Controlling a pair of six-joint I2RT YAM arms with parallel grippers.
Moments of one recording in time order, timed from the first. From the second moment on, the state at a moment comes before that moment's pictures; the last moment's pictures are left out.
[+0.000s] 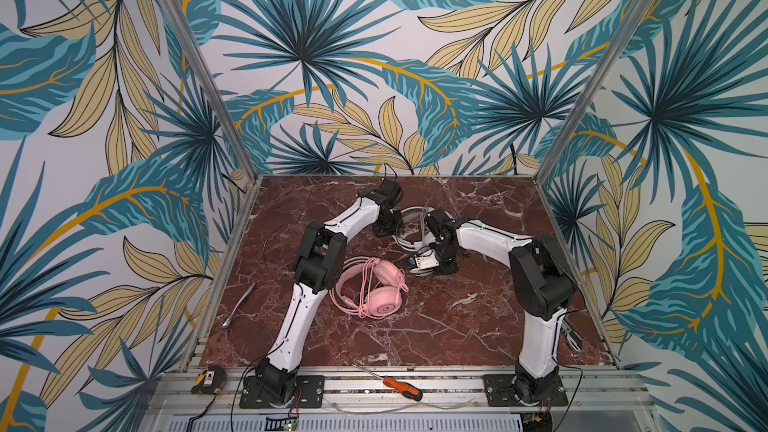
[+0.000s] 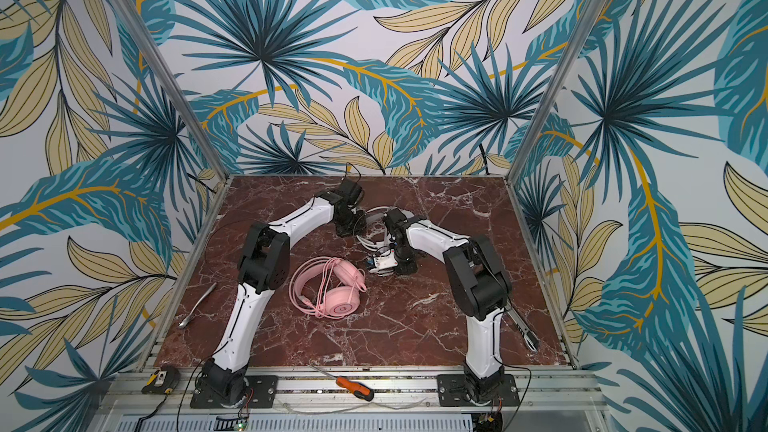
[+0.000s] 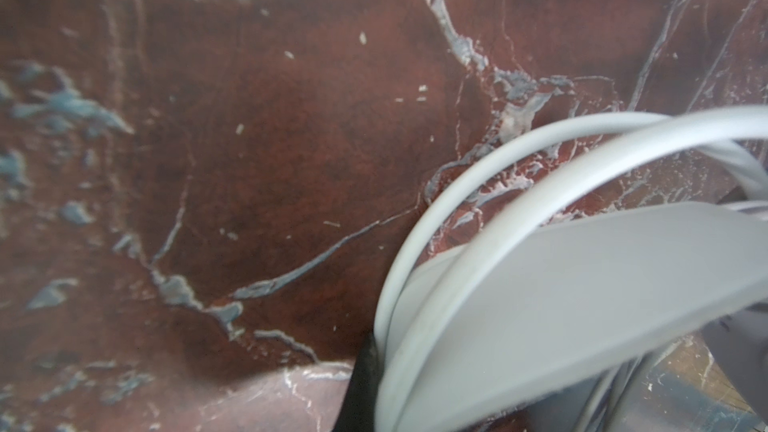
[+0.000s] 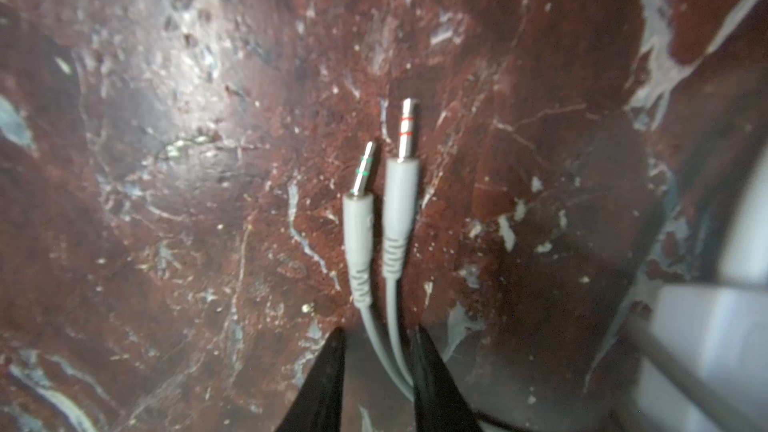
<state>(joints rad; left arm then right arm) -0.49 2.42 2.07 -0.83 0.19 -0.69 0.46 1.97 1.35 -0.82 -0.04 -1.30</state>
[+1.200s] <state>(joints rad) -0.49 2.42 2.07 -0.83 0.20 -0.68 0.43 1.69 1.09 -0.48 -0.41 -0.99</state>
